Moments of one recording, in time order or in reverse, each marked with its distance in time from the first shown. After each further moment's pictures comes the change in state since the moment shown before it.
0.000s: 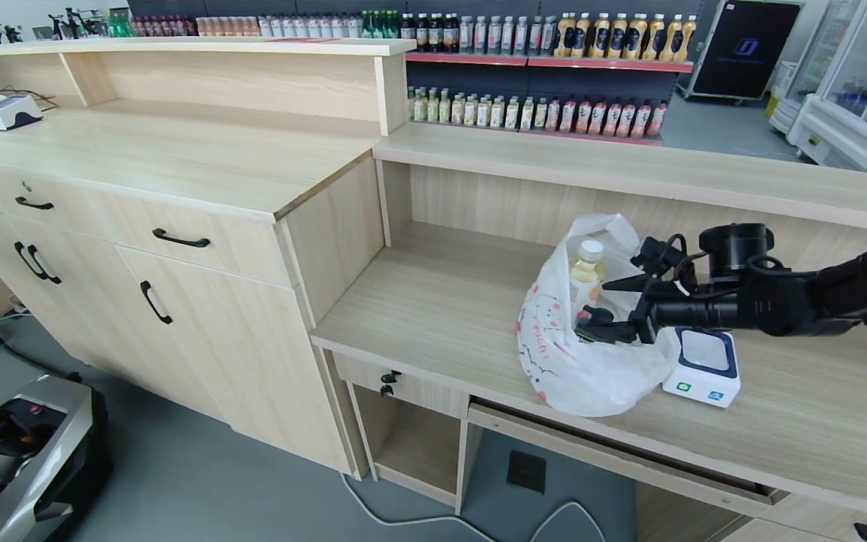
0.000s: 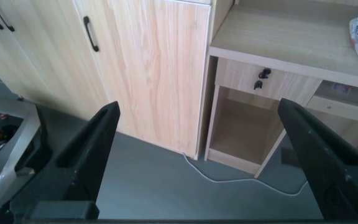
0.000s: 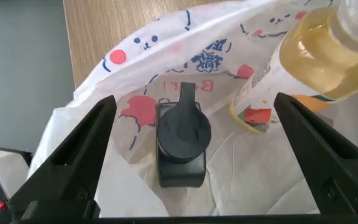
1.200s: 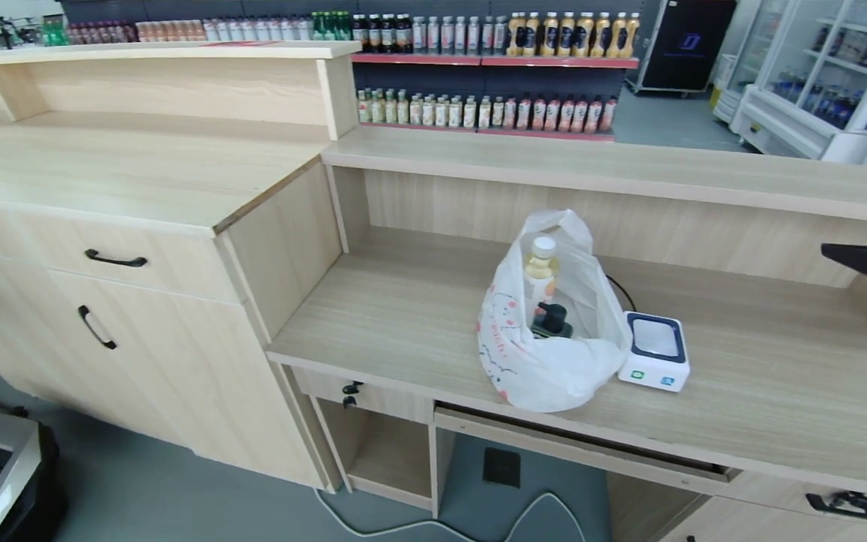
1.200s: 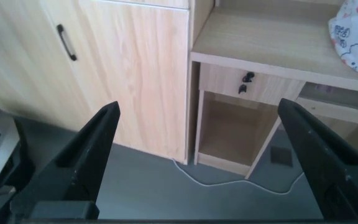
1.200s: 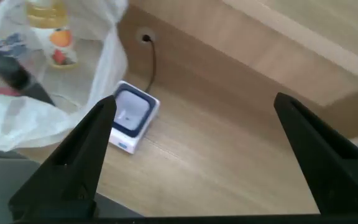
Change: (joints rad) left arm -0.001 0.000 0.000 0.000 0.000 0.000; right arm -0.368 -0.746 0.306 0.125 -0.400 0.305
